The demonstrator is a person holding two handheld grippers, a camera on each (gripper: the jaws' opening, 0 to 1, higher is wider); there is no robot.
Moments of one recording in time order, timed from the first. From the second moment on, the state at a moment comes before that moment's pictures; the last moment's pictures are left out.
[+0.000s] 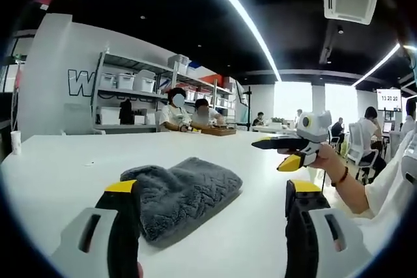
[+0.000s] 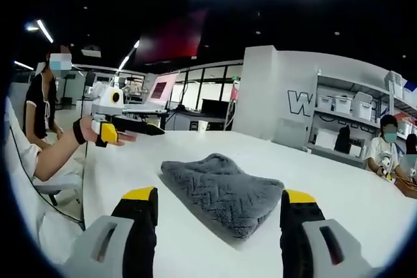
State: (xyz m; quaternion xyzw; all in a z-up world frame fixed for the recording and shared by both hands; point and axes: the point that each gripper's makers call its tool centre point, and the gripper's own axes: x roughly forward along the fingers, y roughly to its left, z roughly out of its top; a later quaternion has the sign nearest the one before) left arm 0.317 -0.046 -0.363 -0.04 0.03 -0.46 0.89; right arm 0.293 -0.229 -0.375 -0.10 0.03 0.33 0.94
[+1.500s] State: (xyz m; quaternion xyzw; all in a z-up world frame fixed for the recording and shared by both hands) left arm 0.345 -0.051 -0.376 -0.06 0.06 -0.44 0.89; right arm 0.325 -0.232 -0.382 -0.08 0.05 0.33 0.94
